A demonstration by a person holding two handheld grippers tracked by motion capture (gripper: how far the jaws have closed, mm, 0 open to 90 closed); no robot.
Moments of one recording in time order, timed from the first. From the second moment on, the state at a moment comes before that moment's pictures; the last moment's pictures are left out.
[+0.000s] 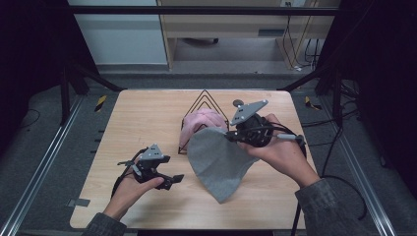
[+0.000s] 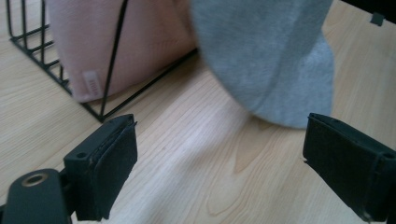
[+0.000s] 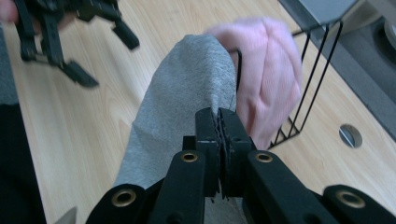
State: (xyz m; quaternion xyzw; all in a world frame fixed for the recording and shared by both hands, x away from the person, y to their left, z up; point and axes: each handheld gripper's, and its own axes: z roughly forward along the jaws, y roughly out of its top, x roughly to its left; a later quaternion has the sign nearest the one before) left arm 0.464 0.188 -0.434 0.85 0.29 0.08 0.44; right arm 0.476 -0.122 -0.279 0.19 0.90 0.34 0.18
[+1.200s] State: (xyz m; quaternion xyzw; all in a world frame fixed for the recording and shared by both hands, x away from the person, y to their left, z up) left arm 0.497 0.151 -0.422 0.83 0.28 0.06 0.47; right arm 0.472 -0.101 -0.222 0.17 0.89 0.36 0.21
